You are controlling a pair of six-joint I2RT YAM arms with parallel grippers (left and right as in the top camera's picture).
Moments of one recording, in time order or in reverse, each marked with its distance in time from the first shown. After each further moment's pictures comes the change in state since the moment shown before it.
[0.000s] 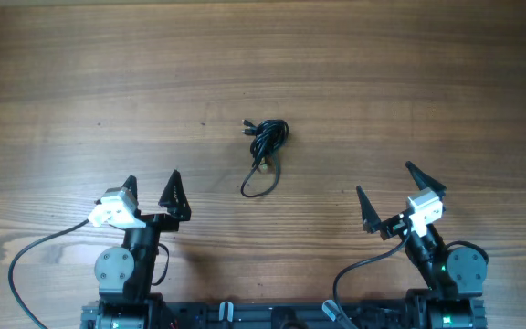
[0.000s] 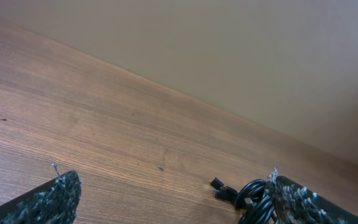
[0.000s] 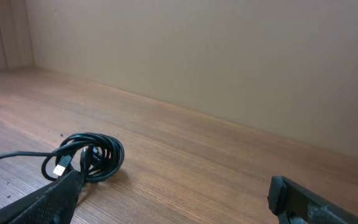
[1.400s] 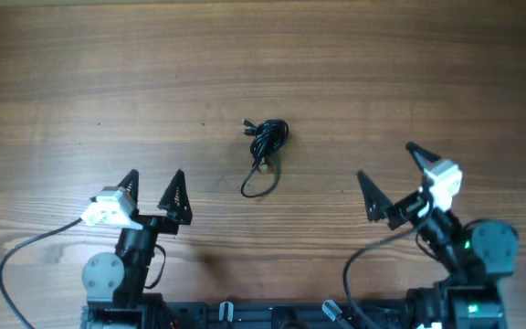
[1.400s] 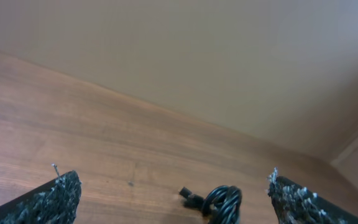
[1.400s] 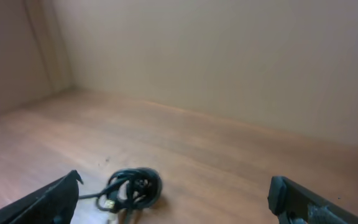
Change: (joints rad) left arm 0.000 0.034 0.135 -0.042 0.098 0.003; right arm 0.000 0.363 0.363 -0.083 -0.113 0.136
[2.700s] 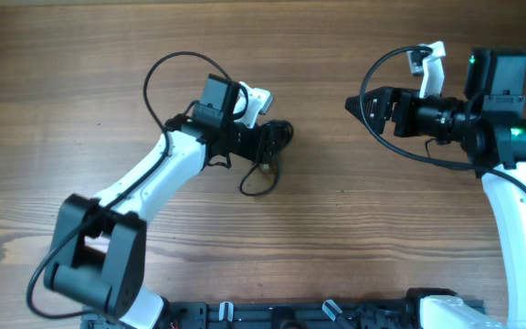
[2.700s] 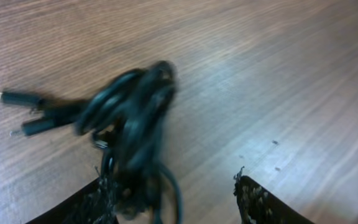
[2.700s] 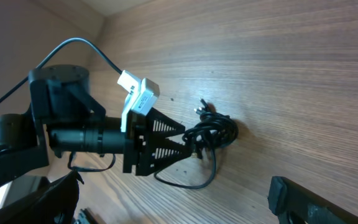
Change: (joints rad) left arm -0.367 1.680 0.953 -0.300 0.306 0.354; right arm -0.021 0.948 0.918 -0.779 -0.228 0.129
